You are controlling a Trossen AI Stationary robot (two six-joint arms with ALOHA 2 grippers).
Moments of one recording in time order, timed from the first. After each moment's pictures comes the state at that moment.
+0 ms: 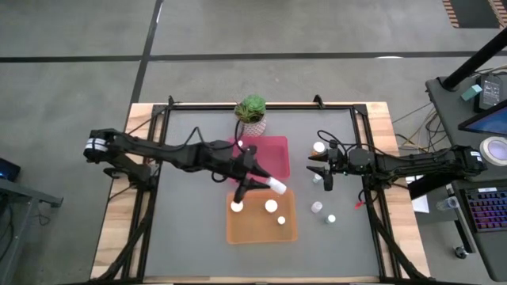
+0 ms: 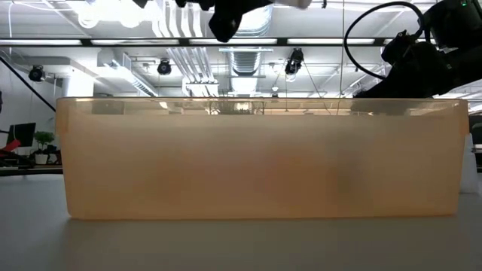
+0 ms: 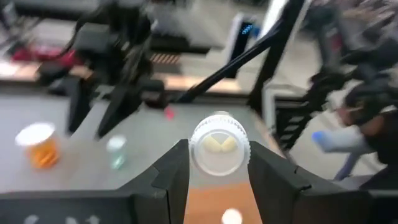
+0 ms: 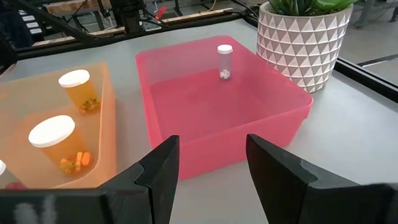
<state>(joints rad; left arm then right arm) -0.06 1.48 1.08 0.18 0.18 -0.15 -0.06 0.67 0.11 0.26 0.13 0.14</state>
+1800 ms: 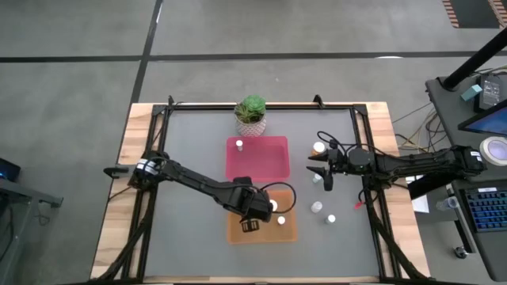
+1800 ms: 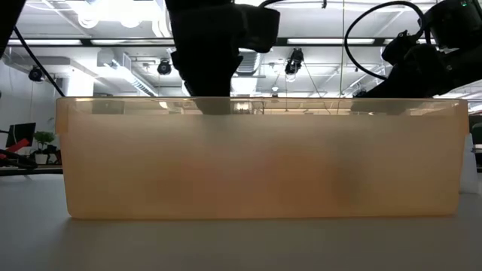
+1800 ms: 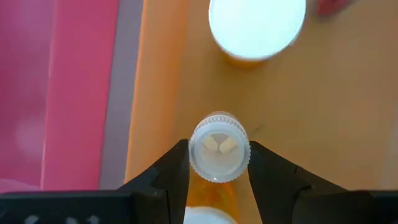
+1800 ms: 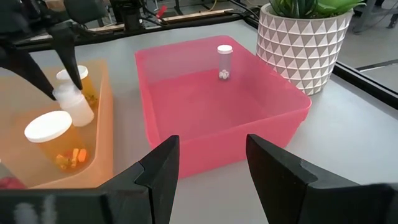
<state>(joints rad) -0.31 2.03 1.67 -0.97 -0.24 -0.47 -0.06 0.67 0.11 0.26 0.13 0.11</state>
